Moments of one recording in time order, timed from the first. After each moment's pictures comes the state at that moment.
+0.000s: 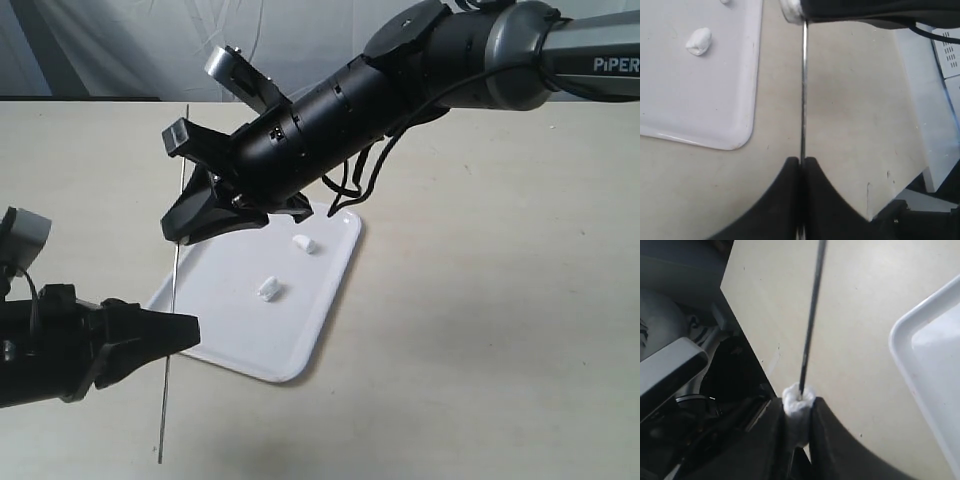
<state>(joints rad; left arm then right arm) -0.34 1.05 -0.24 -1.74 0.61 1.09 0.62 1.98 -1.44 1.19 1.04 -0.54</state>
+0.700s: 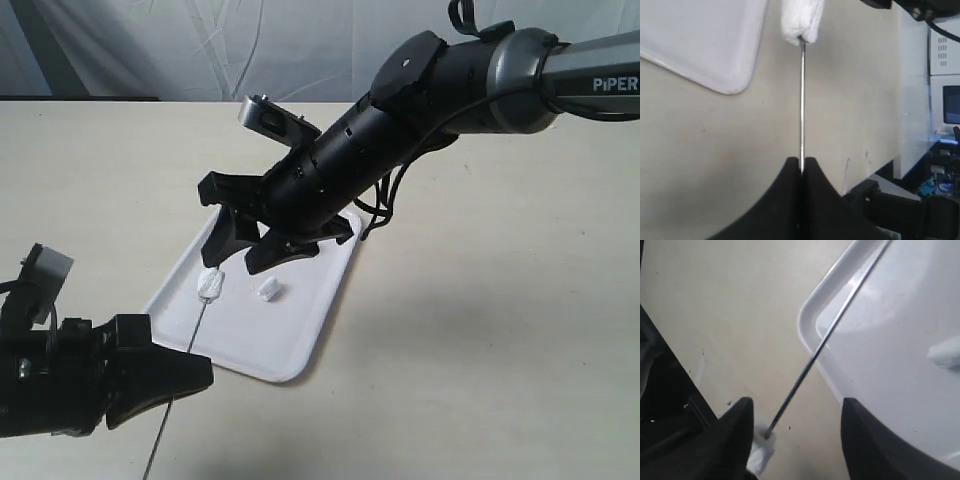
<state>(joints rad) -0.34 1.14 -0.21 -1.74 0.71 0.94 0.62 1.98 -1.35 1.01 0.89 -0.42</state>
